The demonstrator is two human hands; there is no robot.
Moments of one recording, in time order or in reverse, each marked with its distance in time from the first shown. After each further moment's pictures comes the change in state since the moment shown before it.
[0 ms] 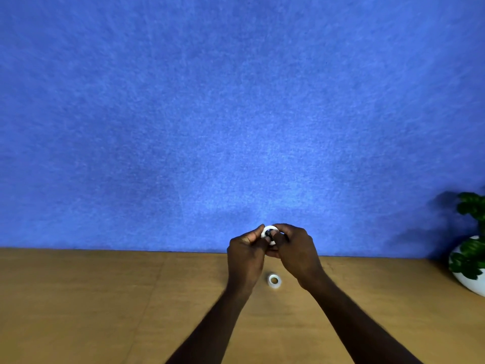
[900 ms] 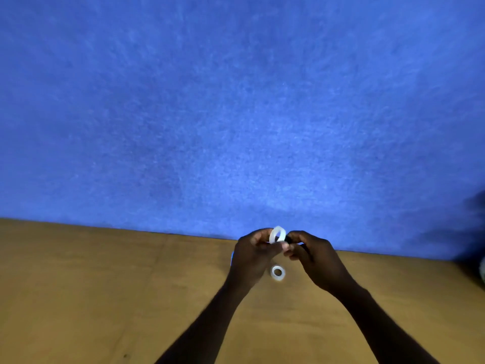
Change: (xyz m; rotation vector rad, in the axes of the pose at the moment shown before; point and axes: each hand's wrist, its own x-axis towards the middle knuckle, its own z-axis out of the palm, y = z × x) left_hand 0.022 -0.046 0.008 0.080 -0.177 -0.044; right_hand 0.034 0.079 -0.048 -0.377 -0.249 -0.261
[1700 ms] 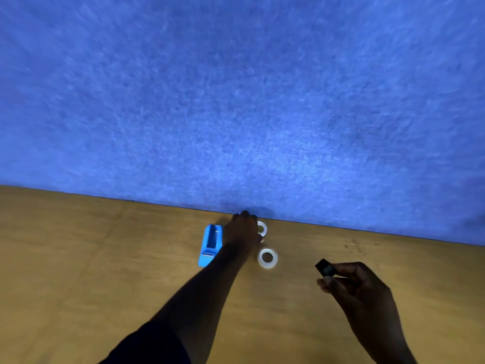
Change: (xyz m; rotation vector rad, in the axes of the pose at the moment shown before) left_hand 0.150 -0.204 0.040 1.354 -0.082 -0.105; right_hand -0.044 0.182 0.026 0.251 0.220 0.365
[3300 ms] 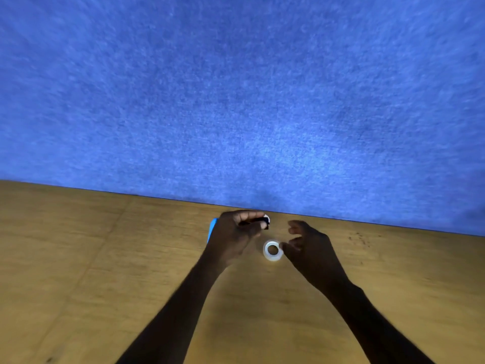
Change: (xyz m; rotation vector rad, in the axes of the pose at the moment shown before) left_hand -0.069 -0.017 -0.057 -1.297 -0.014 -0.092; right_hand 0.061 -0.016 0.075 -0.400 -0.157 -0.182
